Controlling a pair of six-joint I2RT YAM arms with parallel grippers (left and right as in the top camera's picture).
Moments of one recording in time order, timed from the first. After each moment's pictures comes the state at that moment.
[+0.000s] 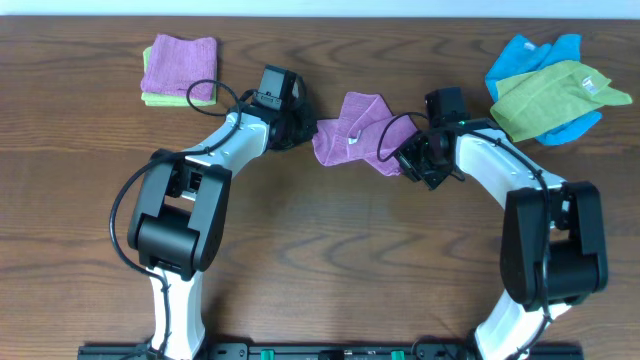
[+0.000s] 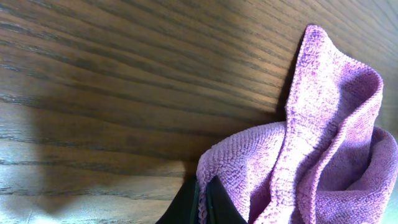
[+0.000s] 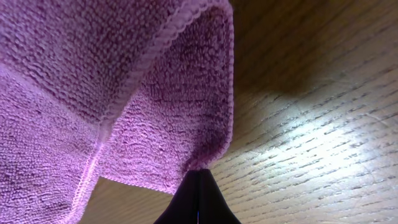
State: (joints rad) left arm -0.34 2.12 1.41 -0.31 0.33 -0.70; right arm 0.16 1.91 1.18 -0.60 -0.24 0.99
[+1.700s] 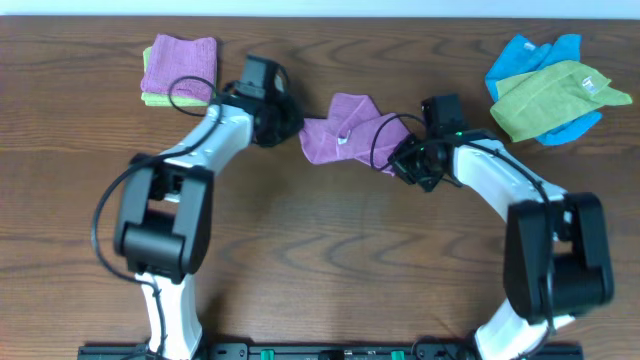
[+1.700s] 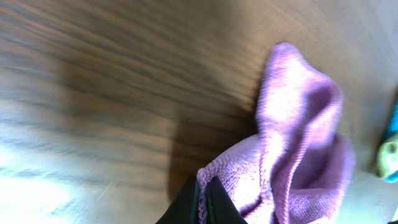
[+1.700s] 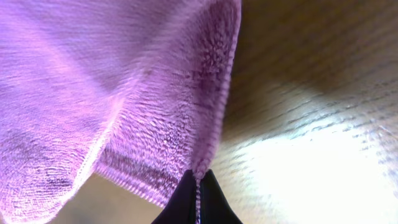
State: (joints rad) left arm -0.26 2.05 1.45 -0.45 0.38 -0.73; right arm 0.18 1.82 1.12 -0.54 -0.29 0.91
